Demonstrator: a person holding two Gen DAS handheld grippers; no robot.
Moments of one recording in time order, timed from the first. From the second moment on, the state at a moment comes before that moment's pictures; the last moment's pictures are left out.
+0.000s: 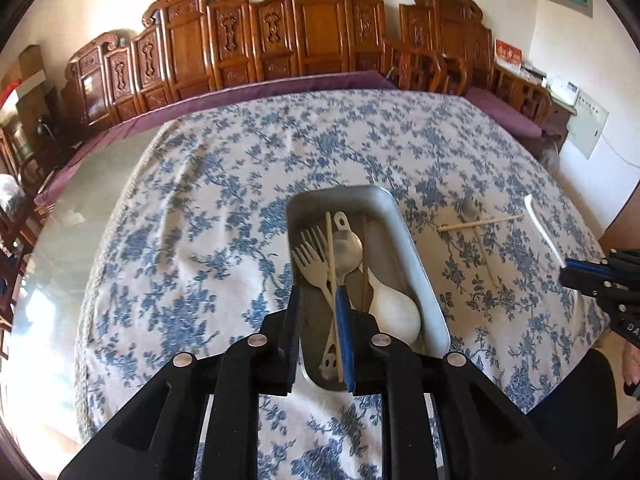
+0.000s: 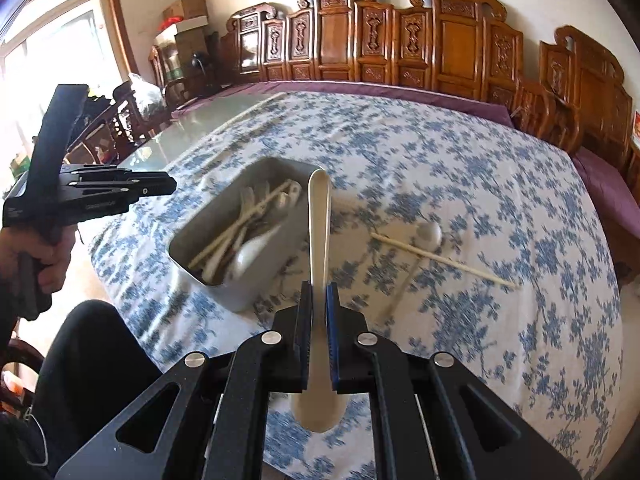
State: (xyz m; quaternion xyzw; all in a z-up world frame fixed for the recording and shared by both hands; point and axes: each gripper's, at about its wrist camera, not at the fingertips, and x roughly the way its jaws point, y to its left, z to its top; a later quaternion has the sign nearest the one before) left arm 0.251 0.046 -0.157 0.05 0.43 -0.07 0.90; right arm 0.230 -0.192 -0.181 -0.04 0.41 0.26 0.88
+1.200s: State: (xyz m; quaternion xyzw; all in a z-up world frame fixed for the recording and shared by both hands) left arm 0.251 0.133 -0.171 0.01 0.43 -0.03 0.90; right arm 0.313 -0.031 -0.221 -0.03 0.46 0.28 0.84
